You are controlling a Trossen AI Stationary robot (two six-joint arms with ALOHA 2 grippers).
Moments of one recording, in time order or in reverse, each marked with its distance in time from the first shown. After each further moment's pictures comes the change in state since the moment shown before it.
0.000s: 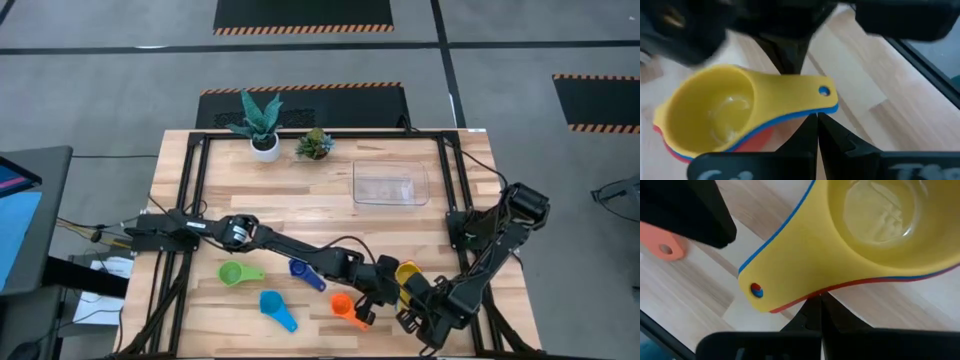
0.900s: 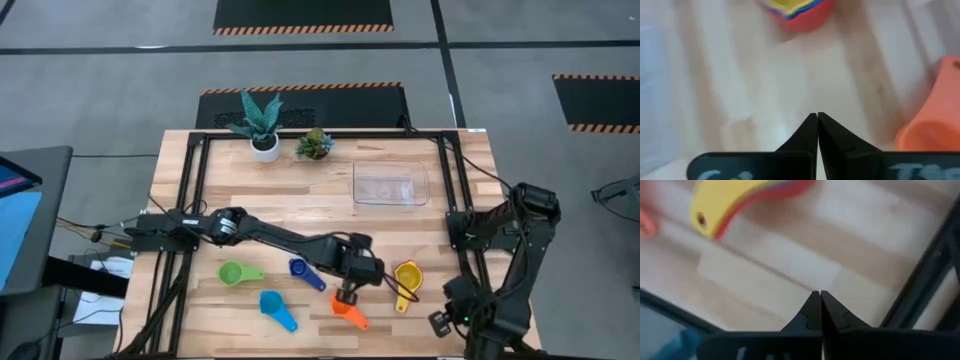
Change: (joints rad) left arm 0.009 -0.158 0.033 -0.586 -0.270 -0.112; right arm 0.253 -0.040 0.174 -0.388 -0.009 0.480
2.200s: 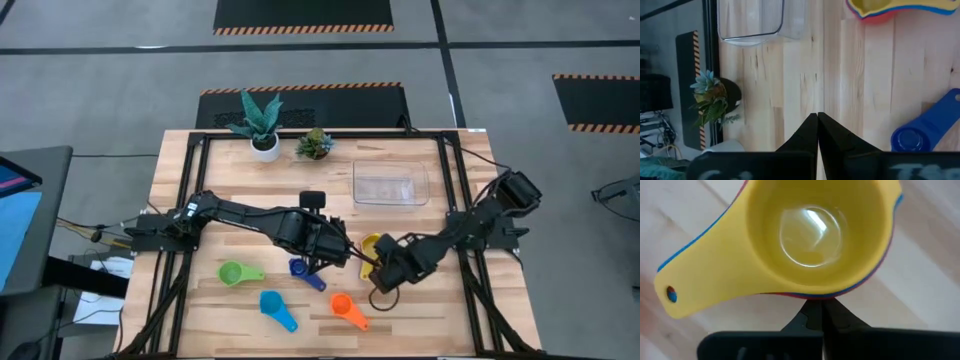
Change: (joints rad) left arm 0.000 -0.267 0.000 -0.545 -0.341 -0.264; right arm -0.688 0.001 -0.239 0.400 0.108 -1.049
